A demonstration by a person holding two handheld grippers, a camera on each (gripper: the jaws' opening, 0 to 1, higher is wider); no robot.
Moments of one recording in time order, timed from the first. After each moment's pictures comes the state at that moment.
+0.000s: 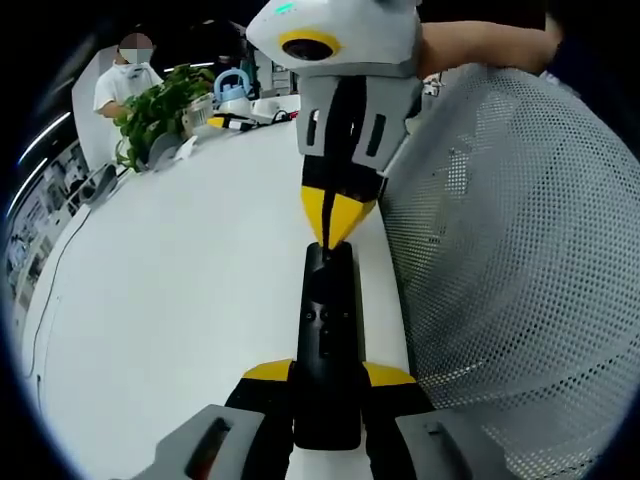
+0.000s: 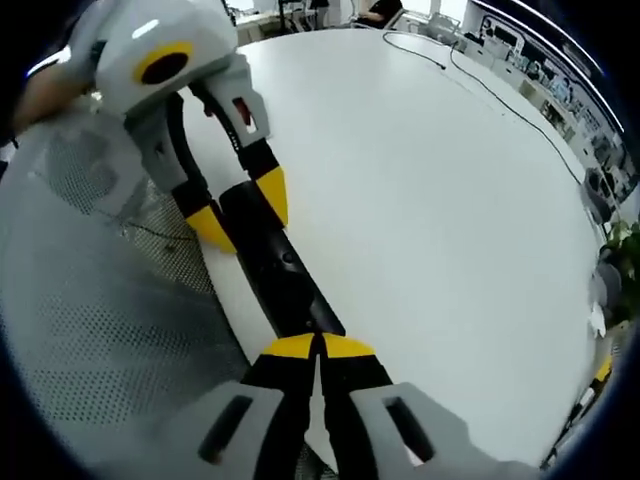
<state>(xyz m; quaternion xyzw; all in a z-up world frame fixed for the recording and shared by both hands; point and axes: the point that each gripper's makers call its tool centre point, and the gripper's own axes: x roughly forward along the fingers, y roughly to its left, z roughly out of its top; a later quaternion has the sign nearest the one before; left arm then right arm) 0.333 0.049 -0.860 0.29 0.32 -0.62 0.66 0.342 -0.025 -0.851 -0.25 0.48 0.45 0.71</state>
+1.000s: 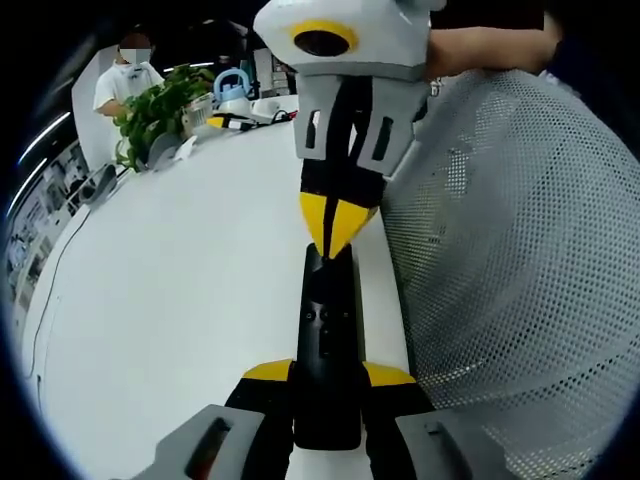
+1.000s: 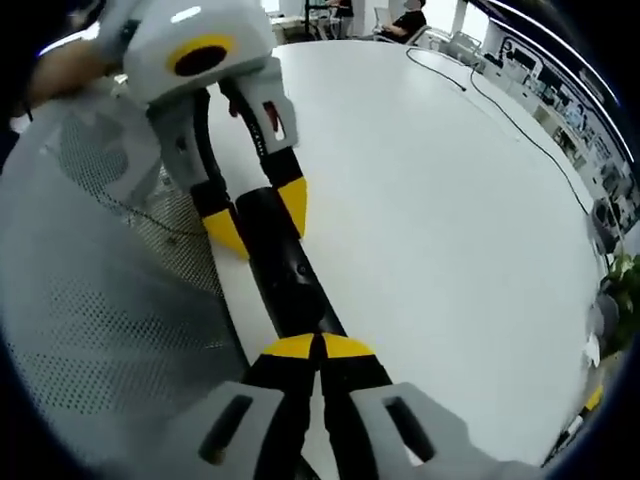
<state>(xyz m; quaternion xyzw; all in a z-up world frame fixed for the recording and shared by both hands) 0.333 0.049 -0.859 0.29 0.32 -0.62 0.66 0.342 -0.009 -0.846 -0.28 0.43 0.49 0.70</state>
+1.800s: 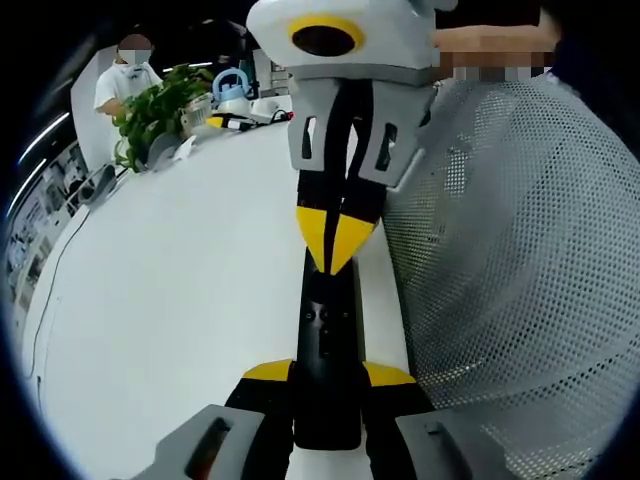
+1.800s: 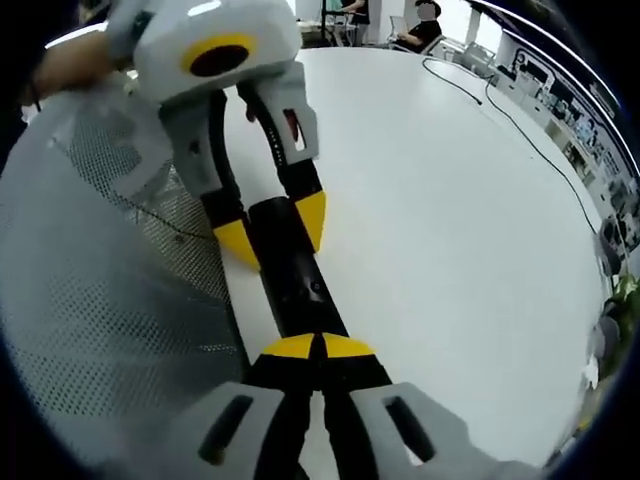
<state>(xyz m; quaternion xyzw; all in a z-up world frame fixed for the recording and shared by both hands) 0.333 0.050 -0.859 0.29 0.32 -0.62 0.65 0.338 0.002 -0.851 -0.29 0.43 0.51 0.69</state>
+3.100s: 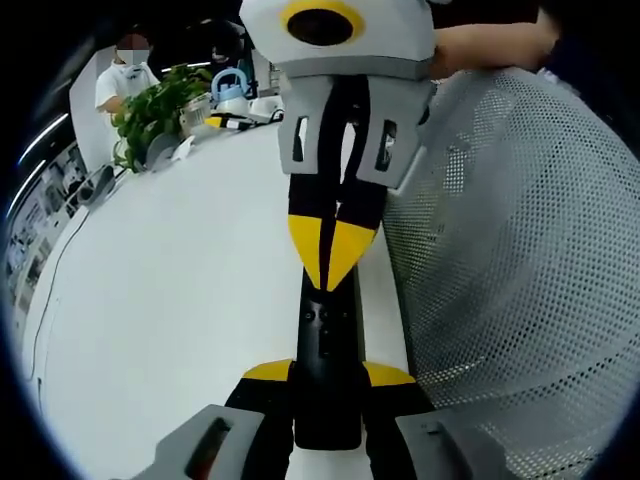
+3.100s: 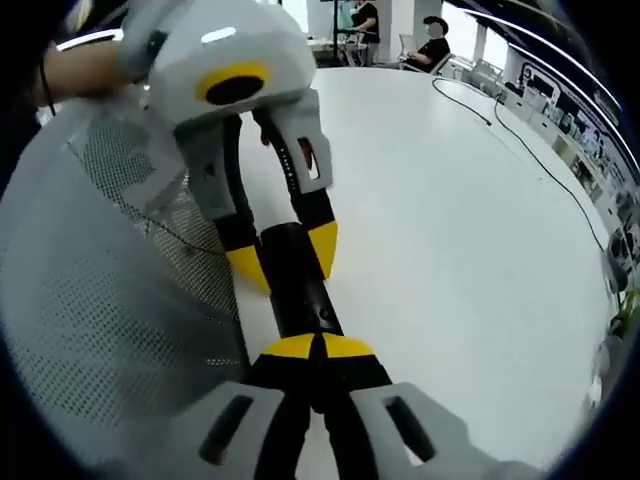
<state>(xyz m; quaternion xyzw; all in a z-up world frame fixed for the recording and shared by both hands) 0.333 0.050 -0.860 0.30 0.32 -0.62 0.65 0.336 0.021 -0.846 -0.28 0.39 0.55 0.68</state>
